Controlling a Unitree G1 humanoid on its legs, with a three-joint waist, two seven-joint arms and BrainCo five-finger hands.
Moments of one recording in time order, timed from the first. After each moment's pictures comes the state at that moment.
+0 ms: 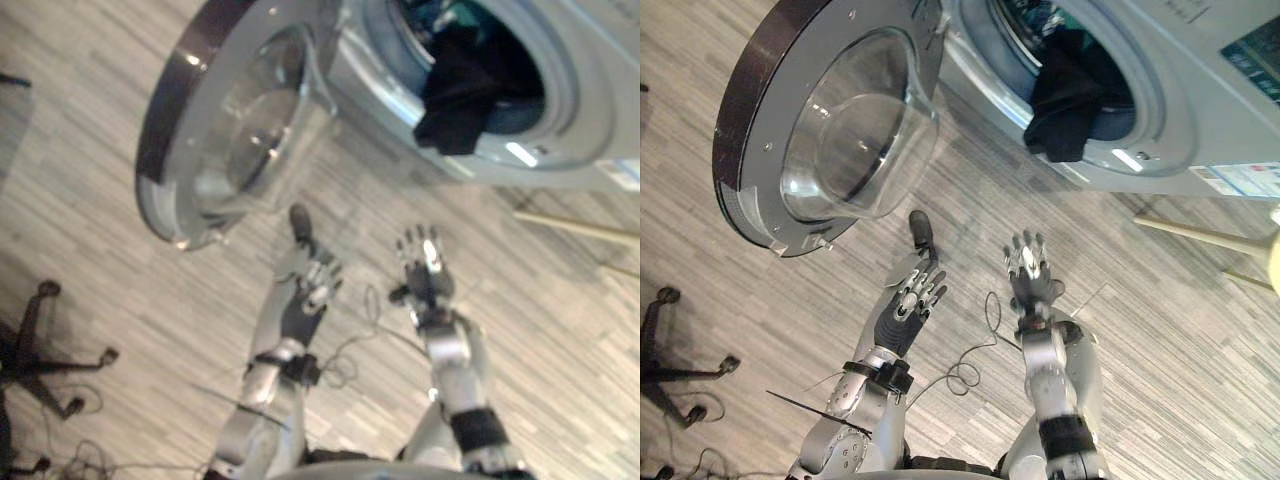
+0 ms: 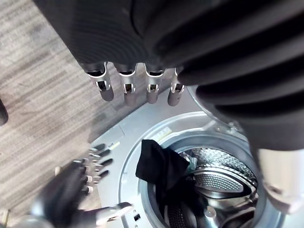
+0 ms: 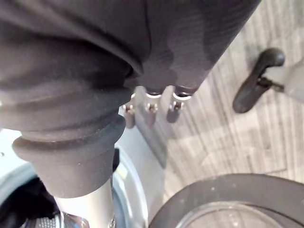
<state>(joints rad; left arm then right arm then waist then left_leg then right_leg) 0.18 0.10 -0.38 -0.15 -0.55 -0.11 -0.10 -0.03 -0.04 0.07 0.22 1.16 -0.14 0.21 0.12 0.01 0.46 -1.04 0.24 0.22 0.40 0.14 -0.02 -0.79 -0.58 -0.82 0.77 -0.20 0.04</state>
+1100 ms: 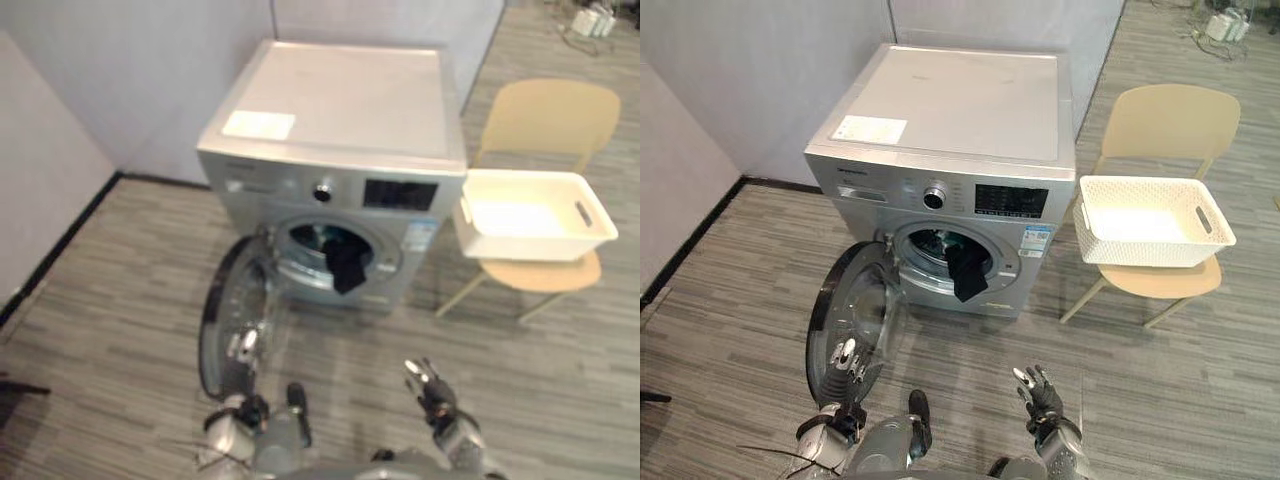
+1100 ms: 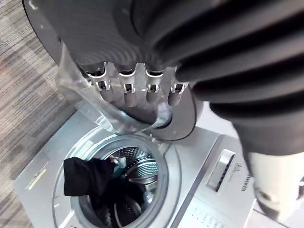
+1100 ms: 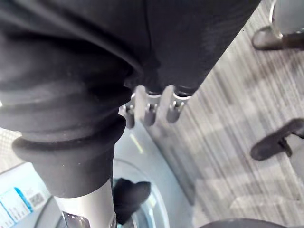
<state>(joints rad) 0.36 -0.06 0.03 0.12 -0.48 -0.10 0.00 0.04 -0.08 -0.04 0.84 0.72 -0.06 0.13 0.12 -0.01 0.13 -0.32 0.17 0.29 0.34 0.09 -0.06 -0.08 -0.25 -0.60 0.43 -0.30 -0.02</state>
